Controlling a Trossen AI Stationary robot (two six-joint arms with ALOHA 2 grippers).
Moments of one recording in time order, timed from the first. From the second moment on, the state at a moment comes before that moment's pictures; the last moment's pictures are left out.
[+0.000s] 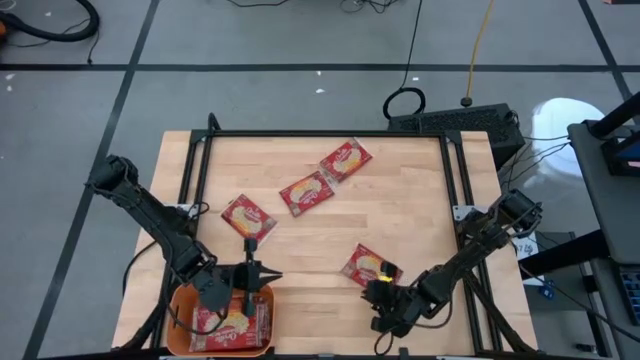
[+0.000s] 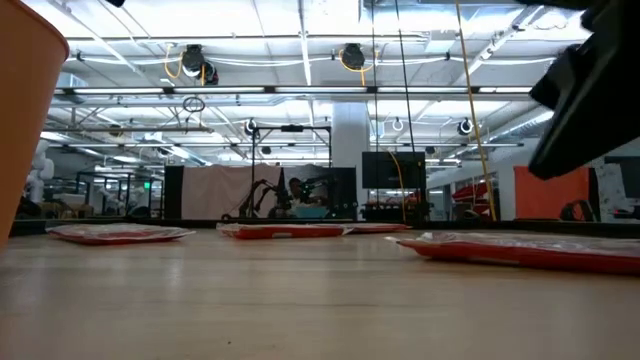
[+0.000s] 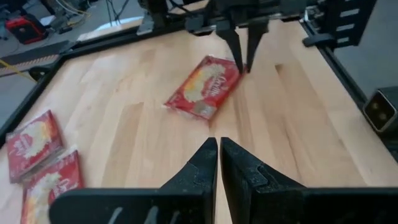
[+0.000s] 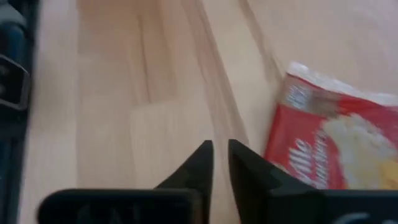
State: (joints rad) left arm -0.77 1.36 0.87 -0.15 -0.73 -0.23; right arm 0.74 1.73 0.97 -0.27 0.52 0.87
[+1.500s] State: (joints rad) left arm -0.73 1.38 0.87 -0.08 -0.72 -0.18; right arm 0.68 1.83 0.95 -0.13 0.59 0.76
